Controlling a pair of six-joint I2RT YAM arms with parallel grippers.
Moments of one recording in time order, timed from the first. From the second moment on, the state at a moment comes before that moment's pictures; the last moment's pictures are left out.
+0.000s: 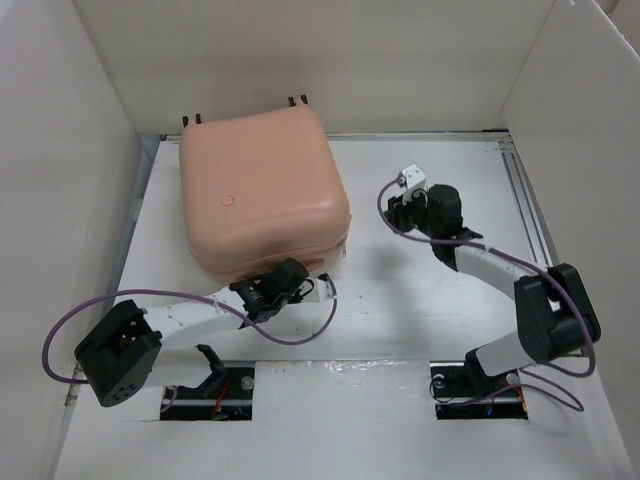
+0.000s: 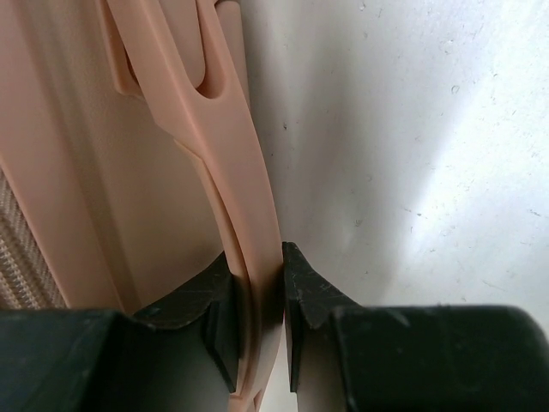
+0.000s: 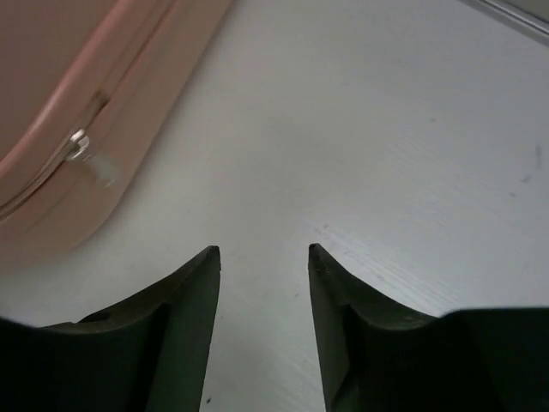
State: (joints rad) left arm -0.89 1.22 0.51 -0.23 -0.34 0.73; right arm 0.34 1.51 0.83 0.31 -0.16 -0.12
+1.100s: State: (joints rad) left arm -0.89 1.24 0.58 -0.33 -0.31 0.66; right arm 0.55 1.60 0.63 0.71 -0.60 0.11
